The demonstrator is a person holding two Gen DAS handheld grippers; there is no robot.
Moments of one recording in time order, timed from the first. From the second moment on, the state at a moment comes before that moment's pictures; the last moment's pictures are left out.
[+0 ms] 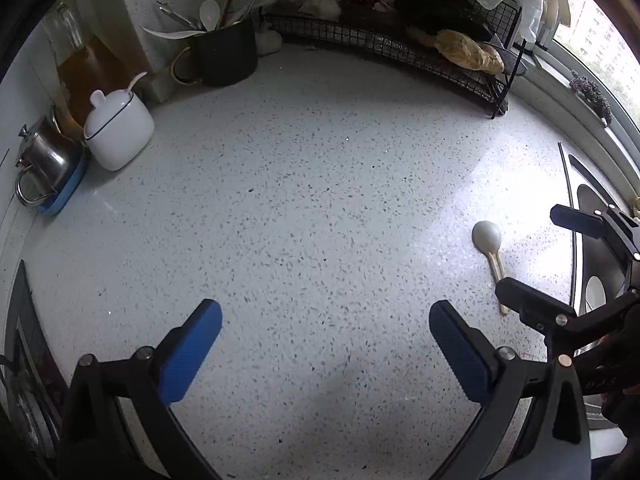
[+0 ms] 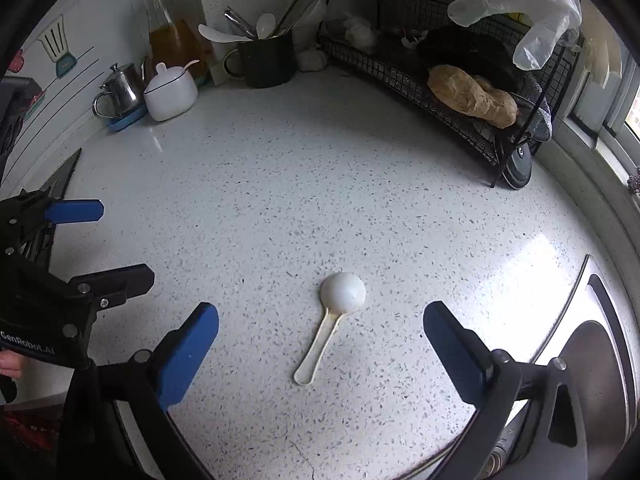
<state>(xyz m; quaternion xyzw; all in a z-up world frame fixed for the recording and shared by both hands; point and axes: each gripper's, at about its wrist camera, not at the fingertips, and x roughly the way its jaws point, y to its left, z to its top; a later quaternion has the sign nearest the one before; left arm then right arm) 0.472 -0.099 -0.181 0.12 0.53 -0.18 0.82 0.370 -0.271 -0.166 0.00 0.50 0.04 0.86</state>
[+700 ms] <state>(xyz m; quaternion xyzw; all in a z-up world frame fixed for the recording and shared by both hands) 0.502 -0.101 -0.210 0.12 0.55 -0.15 0.81 0.405 -0.268 -0.195 -0.03 0.53 0.08 0.84</state>
